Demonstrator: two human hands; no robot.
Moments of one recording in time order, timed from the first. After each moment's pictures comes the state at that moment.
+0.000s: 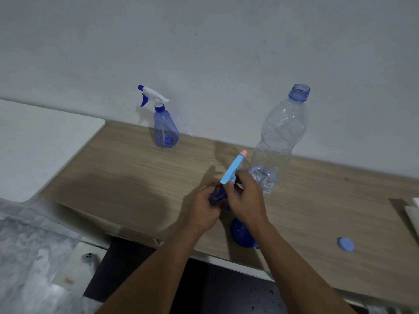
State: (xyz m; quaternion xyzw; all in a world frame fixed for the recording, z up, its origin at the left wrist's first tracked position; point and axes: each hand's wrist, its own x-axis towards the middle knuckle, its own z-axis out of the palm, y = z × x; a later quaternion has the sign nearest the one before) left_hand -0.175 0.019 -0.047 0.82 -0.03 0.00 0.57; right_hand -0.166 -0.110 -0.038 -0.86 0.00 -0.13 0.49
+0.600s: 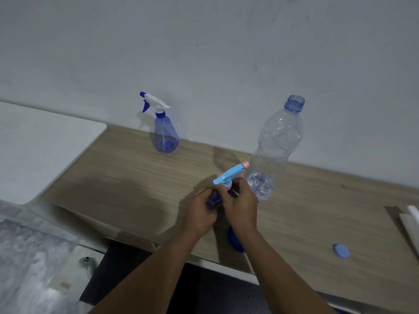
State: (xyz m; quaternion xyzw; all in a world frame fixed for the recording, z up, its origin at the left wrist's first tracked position) left_hand -0.178 0.020 -0.036 0.86 -0.05 0.02 0.51; right_hand -0.174 -0.095 -0.037 -0.82 0.10 -0.12 0.56
